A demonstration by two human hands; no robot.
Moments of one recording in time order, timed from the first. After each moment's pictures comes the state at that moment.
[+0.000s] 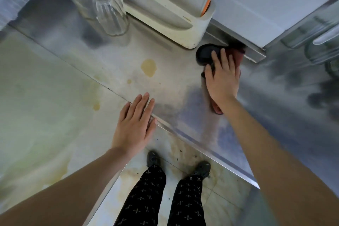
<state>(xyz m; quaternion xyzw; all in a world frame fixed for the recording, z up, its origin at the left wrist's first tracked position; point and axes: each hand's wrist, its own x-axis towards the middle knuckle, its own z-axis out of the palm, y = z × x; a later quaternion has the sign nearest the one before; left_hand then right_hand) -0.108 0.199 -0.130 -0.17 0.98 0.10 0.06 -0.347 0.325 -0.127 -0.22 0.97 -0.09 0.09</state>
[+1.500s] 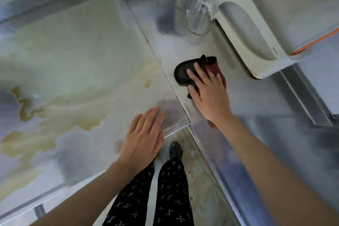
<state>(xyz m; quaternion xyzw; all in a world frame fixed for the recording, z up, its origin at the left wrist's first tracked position) -0.042 0.235 -0.114 -0.39 0.91 0.14 0.01 -0.278 0.222 -0.131 -0.64 0.76 -0.06 0.13</state>
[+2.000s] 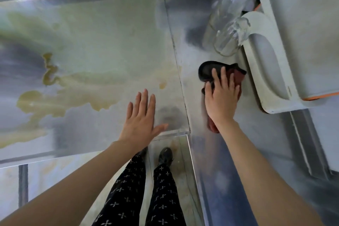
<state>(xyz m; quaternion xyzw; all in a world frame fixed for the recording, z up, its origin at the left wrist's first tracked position) -0.056 0.220 -0.114 -0.58 0.79 0.19 0.10 -0.291 0.182 -0.131 -0.57 0.81 -0.07 0.12</state>
